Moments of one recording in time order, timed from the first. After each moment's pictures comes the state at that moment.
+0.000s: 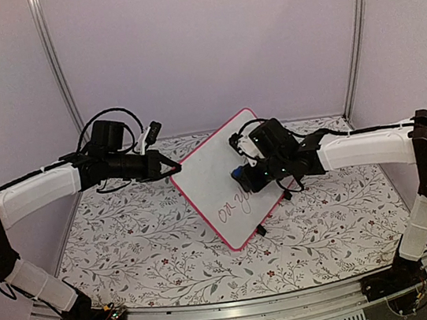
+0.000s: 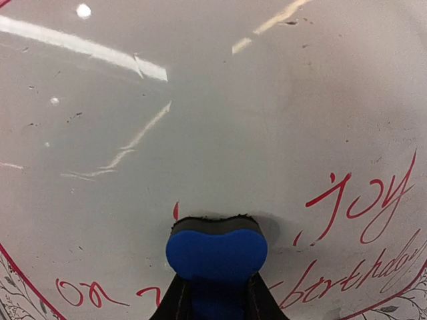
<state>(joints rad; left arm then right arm) -0.49 1.47 1.08 -0.23 0.59 -0.36 0.85 1.75 1.23 -0.22 0.08 0.15</state>
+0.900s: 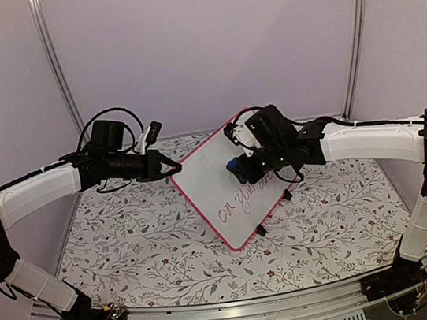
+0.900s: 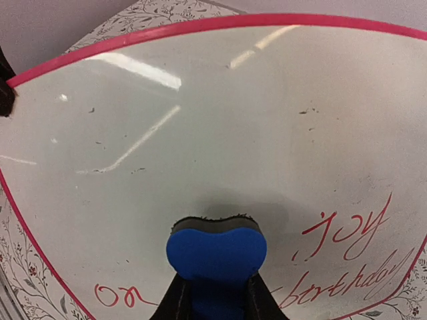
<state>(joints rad) -0.49 1.47 1.08 -0.22 0.60 -0.35 0.87 1.72 1.33 -0.33 0.10 0.14</state>
